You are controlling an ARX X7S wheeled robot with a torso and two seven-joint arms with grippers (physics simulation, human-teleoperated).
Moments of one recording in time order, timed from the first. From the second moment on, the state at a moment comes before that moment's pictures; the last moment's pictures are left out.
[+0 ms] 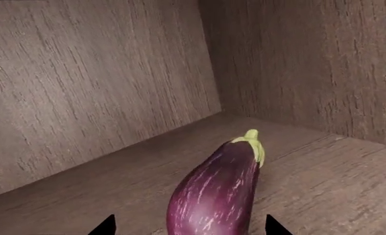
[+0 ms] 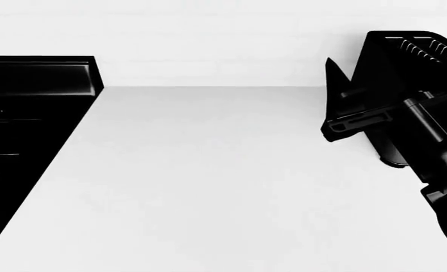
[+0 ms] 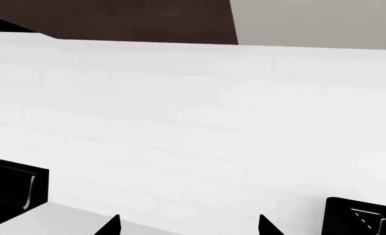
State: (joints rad) left arm -2.36 -0.02 0.15 -1.16 0.13 -0.99 0.67; right arm 0.74 0.73 0.03 -0.69 1.17 0.91 0.41
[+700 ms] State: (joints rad) left arm -2.36 -0.03 0.02 -0.91 0.14 -1.04 0.84; right arm 0.74 0.73 0.03 -0.70 1.18 0.90 0.42
